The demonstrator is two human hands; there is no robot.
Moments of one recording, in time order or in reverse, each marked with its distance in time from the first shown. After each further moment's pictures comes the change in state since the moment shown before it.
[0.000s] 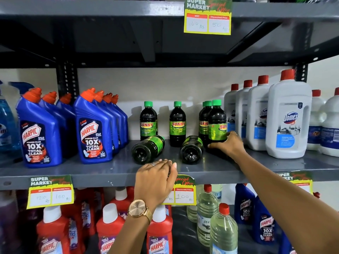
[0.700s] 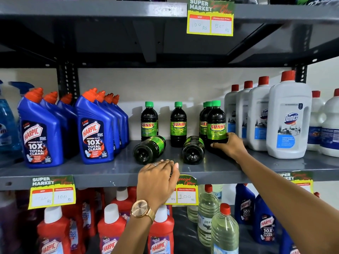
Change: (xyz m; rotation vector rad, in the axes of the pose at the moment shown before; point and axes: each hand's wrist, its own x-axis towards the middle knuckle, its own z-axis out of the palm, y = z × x) left_hand 0.000 -0.003 0.004 -0.029 0.016 0.006; right_hand 0.003 0.007 0.001 0.108 -0.083 -0.056
